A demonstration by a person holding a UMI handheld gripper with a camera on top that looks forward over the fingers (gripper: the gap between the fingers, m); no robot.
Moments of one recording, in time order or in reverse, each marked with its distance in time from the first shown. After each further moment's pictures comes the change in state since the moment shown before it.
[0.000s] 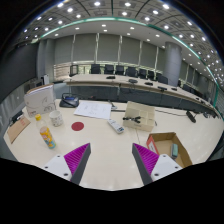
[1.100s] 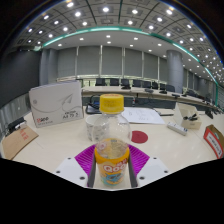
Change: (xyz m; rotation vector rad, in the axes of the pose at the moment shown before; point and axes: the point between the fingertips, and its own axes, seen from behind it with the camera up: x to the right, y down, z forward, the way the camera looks) arm -0.350 0.012 0.195 0.187 -0.014 0.054
